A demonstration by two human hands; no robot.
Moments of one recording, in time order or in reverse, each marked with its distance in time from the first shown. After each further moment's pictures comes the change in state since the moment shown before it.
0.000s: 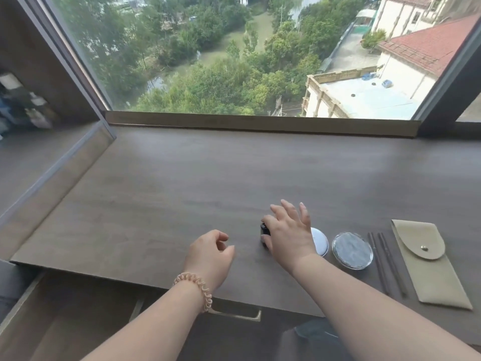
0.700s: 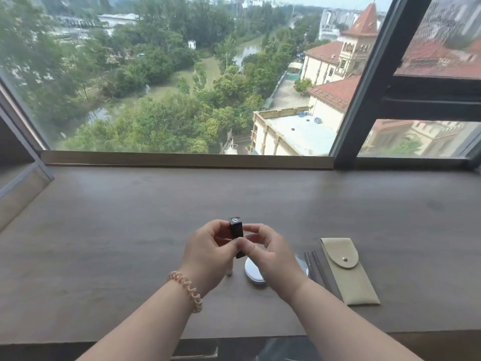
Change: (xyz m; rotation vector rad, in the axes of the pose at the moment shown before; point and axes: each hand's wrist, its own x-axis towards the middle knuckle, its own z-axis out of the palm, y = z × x) left_hand -0.024 0.112 -0.016 -0.614 -0.197 0.349; right_hand -0.050 0.015 -0.111 1.249 0.114 0.332
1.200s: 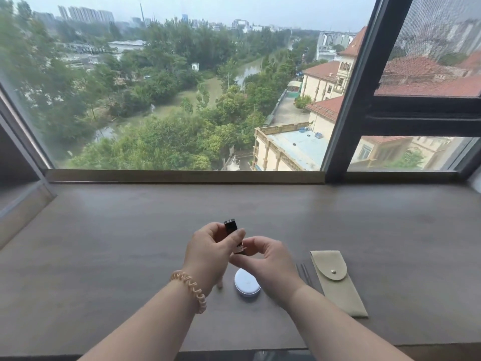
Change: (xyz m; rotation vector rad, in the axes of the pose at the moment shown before) left_hand -0.008 0.044 0.027 -0.069 0.102 -0.047; right_hand -0.014 -0.023 -0.029 0.015 0.022 -0.033
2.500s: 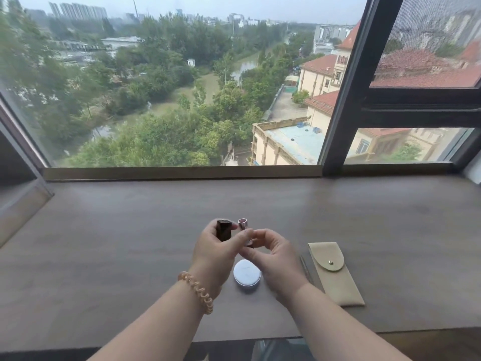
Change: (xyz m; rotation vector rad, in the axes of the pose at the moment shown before) left_hand -0.017 0.004 0.013 -0.266 -0.060 -0.076; right_hand -0.009 0.014 -0.006 0.140 0.124 -0.007
